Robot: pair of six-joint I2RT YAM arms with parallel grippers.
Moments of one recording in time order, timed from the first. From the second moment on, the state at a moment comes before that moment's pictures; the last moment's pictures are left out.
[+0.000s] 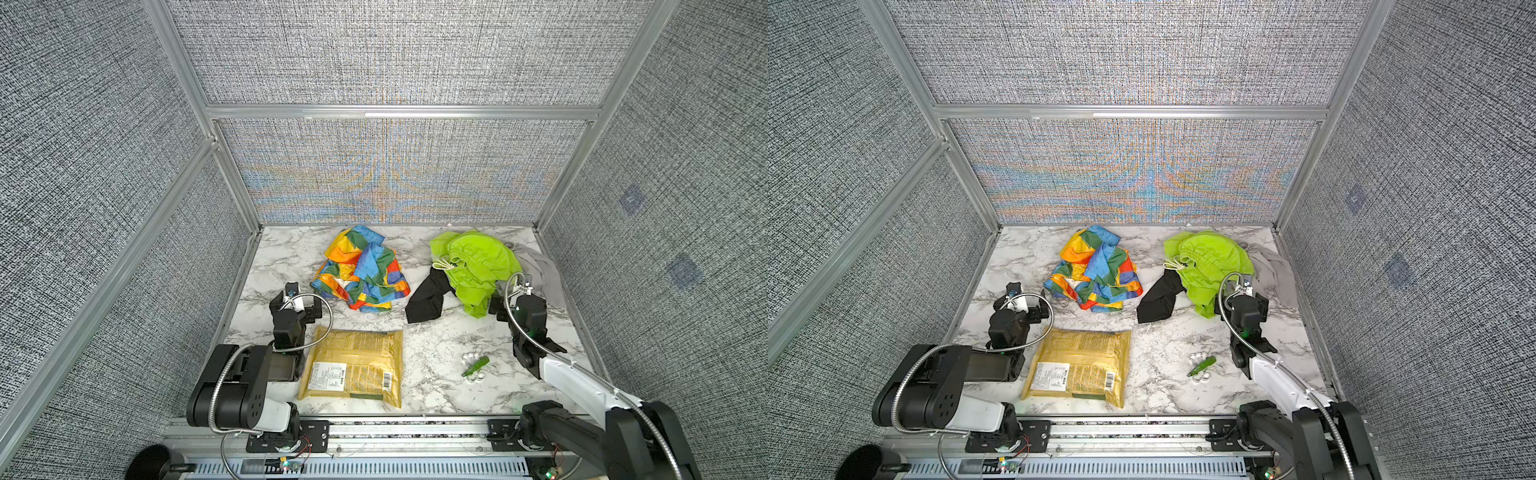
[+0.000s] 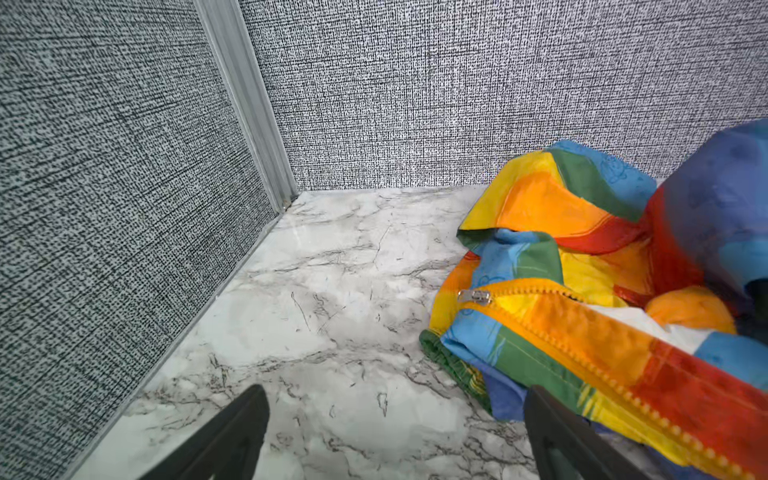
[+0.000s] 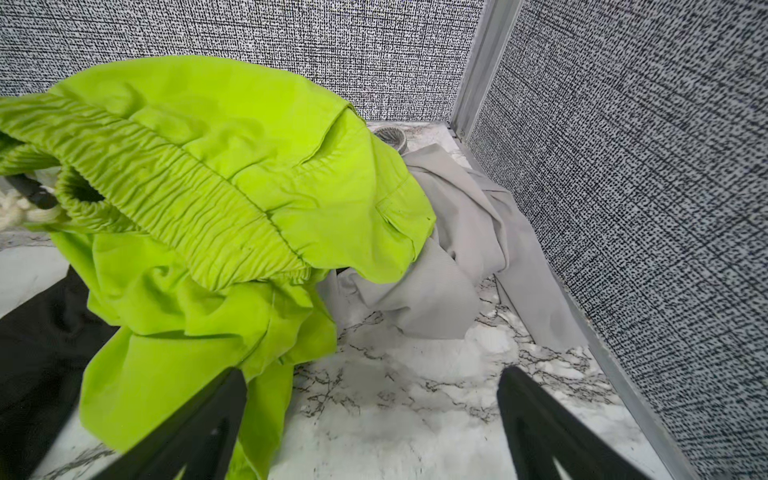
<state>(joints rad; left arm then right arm) -0.06 1.45 0.19 1.10 -0.18 0.05 0.16 1.10 0.34 0.35 0.39 0.04</state>
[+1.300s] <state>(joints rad) -0.04 1.52 0.16 1.21 -0.13 0.03 0.02 1.52 0.31 0.89 0.16 -0.05</state>
